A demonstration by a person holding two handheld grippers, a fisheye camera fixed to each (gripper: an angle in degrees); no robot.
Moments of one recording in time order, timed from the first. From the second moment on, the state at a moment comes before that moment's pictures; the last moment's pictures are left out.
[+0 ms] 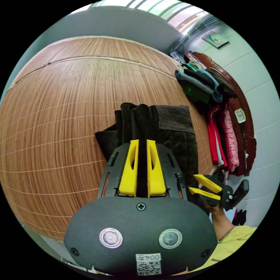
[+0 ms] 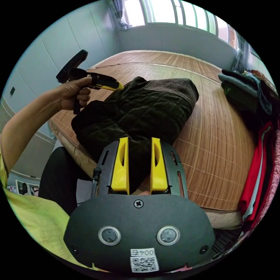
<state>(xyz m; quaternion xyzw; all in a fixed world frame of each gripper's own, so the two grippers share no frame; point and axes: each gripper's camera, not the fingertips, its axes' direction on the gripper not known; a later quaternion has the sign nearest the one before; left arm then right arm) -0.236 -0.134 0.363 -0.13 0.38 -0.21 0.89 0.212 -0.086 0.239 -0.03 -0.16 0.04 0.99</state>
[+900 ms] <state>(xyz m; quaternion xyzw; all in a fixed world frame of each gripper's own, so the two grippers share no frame) -0.189 -0.120 0.351 -0.10 0.30 -0.19 0.93 0.109 -0.074 0.277 -0.05 -0.13 0.04 0.99</state>
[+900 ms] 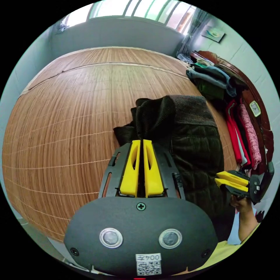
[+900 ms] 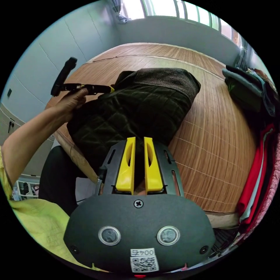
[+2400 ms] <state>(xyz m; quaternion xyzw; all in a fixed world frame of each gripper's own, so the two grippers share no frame) -0.122 0.038 0.249 0.01 0.30 -0.15 0.94 -0.014 0.061 0.317 0.01 0.01 0.10 0.99</state>
